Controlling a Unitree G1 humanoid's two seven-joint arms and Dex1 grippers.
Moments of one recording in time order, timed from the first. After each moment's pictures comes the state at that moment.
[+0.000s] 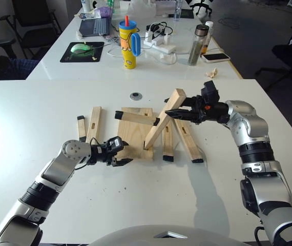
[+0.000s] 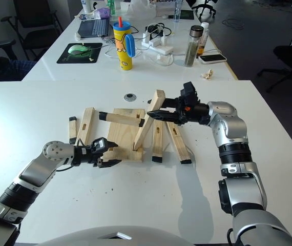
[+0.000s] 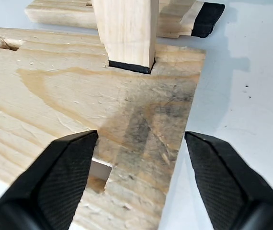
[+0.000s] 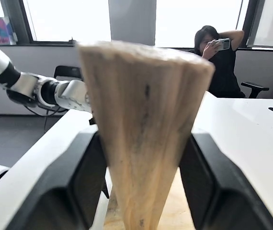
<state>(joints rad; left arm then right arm) -0.23 0.66 -0.38 -0.05 -0.11 0.31 -0.93 -0.64 -0.46 0.07 0.32 0.51 0.22 1.46</state>
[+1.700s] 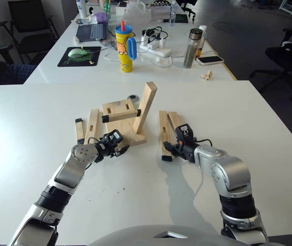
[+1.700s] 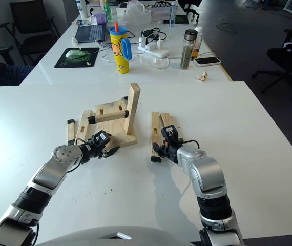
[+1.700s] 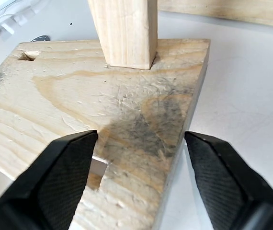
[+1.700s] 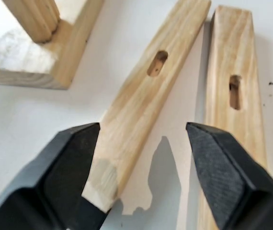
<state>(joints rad) -0.20 0.51 -0.32 0.00 0.02 0.40 -0.61 -0.20 -0.18 0.13 -0.45 0.17 1.32 0.19</state>
